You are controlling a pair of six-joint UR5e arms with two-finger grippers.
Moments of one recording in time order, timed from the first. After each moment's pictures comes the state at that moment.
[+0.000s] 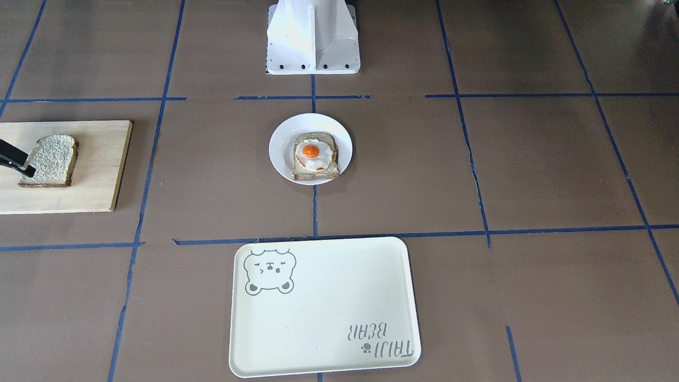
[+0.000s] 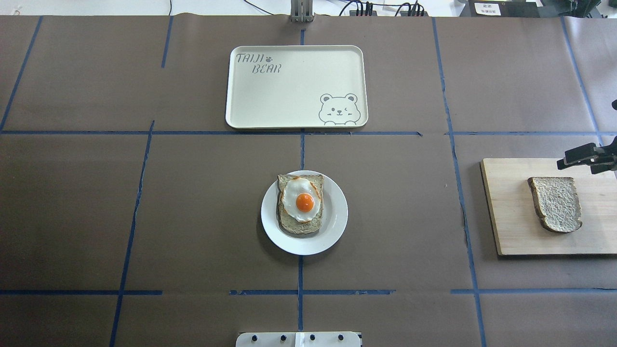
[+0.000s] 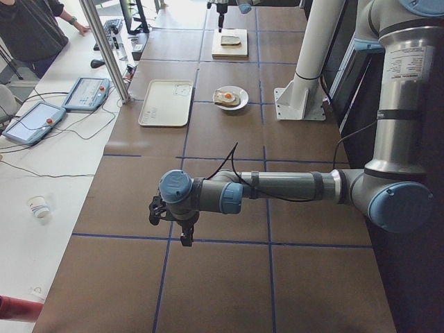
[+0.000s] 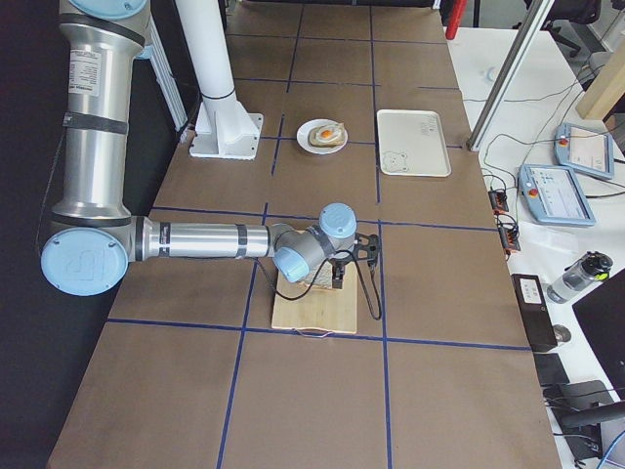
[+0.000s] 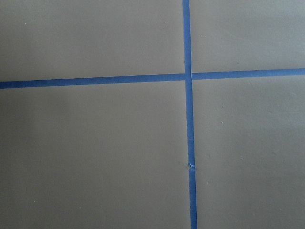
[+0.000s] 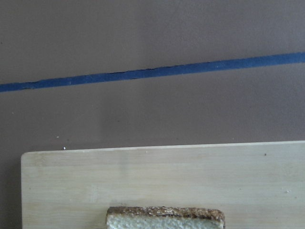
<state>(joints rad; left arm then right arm) -1.50 -1.57 -1.54 -1.70 -2.43 -0.12 1.14 -1.69 1.61 -0.90 2.34 0.78</state>
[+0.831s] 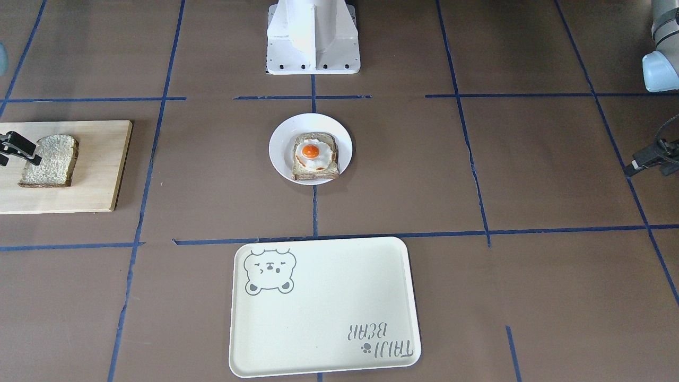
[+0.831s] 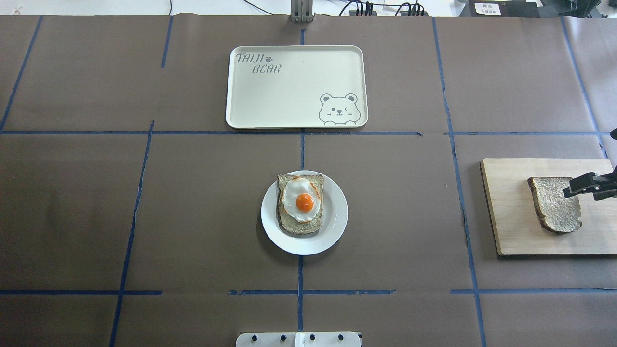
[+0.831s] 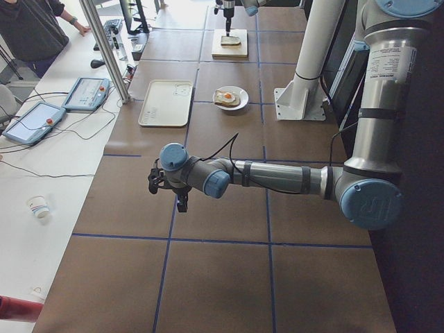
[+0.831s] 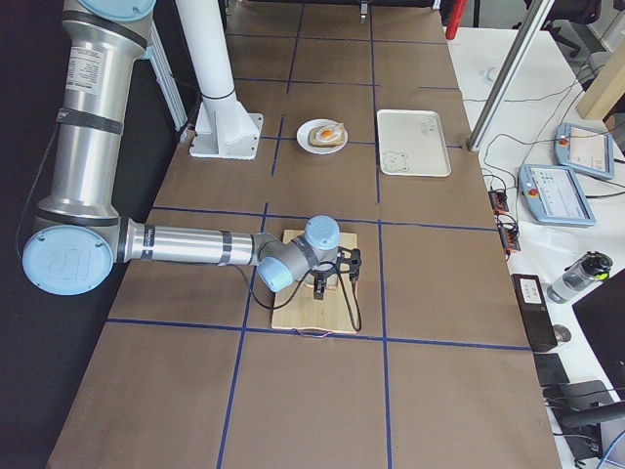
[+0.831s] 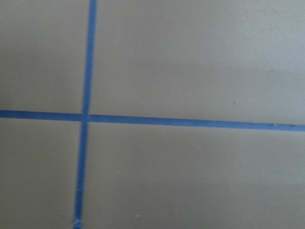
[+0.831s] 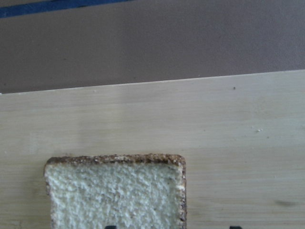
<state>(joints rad) -1.33 -1.64 -1.55 -1.92 -2.45 -0.50 1.08 -1.77 1.61 -0.89 2.30 0.78</state>
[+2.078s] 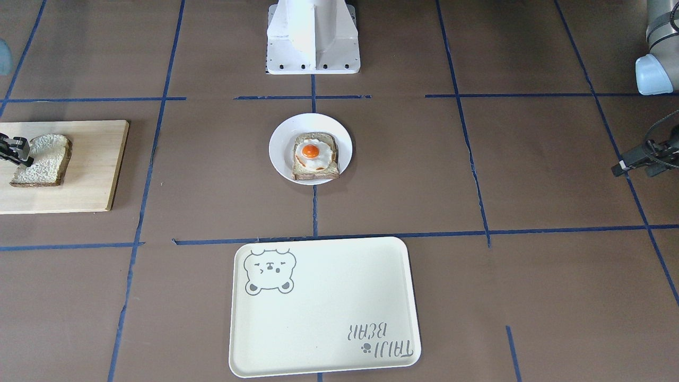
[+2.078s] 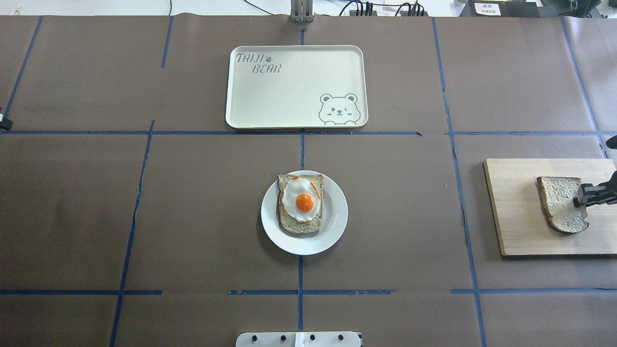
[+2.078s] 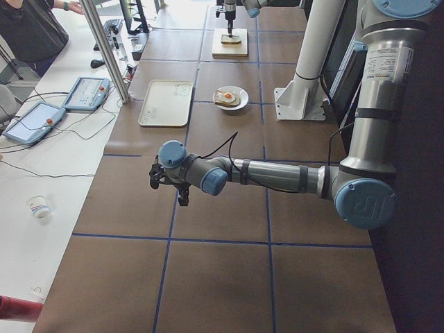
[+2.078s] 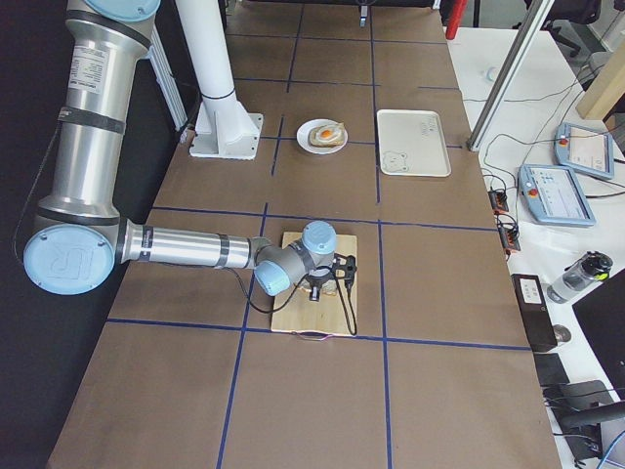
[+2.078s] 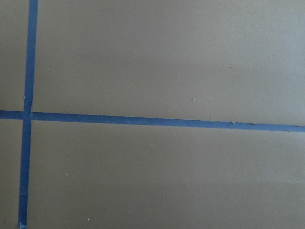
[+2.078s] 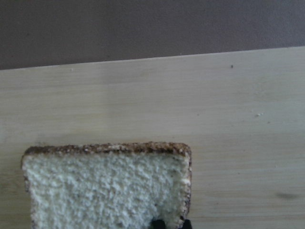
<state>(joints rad) -1.32 -1.65 -1.54 -1.92 -2.49 -0.52 1.05 -1.77 1.59 -0.89 2.27 0.78</state>
